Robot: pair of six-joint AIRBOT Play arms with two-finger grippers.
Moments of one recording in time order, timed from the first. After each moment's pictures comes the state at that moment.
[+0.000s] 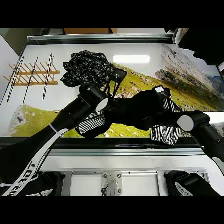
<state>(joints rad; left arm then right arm) -0.79 -1.41 1.44 1.64 -1.10 -1.87 0.33 -0.90 0.77 -1.34 0.90 1.42</state>
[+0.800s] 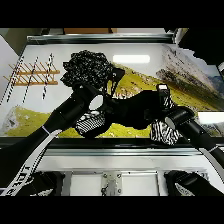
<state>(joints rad) -0.78 -1.37 1.44 1.52 -1.15 -1.85 0.38 -1.04 0.77 -1.78 0.77 2.06</state>
